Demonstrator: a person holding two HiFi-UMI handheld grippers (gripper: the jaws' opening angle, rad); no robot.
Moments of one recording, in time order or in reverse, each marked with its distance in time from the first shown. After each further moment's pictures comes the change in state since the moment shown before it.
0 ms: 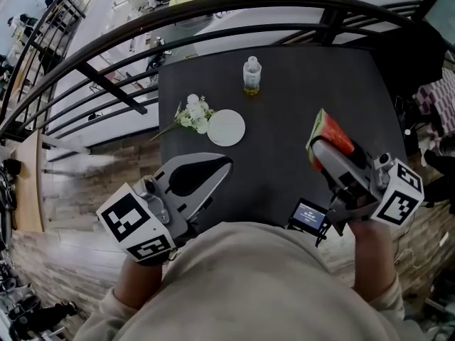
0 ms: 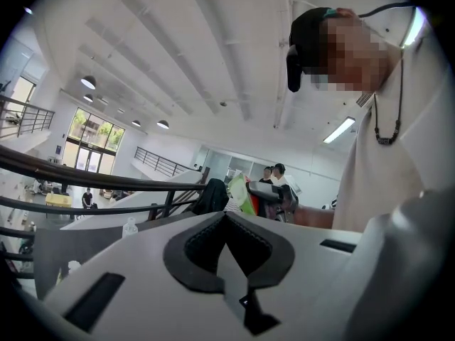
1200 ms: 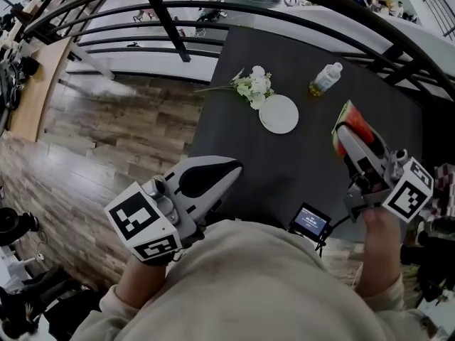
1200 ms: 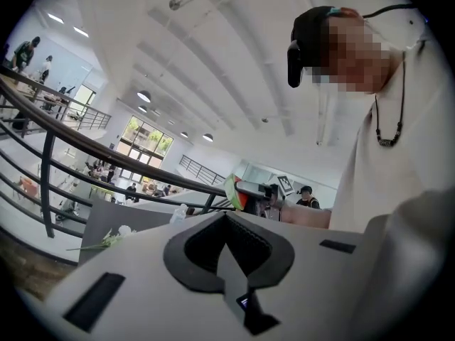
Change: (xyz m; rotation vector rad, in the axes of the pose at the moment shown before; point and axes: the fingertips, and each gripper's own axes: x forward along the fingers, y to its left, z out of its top) left arm -0.114 0.035 -0.046 -0.193 -0.121 0.325; right arm 0.124 -0.018 -0.052 -0.062 0.305 0.083
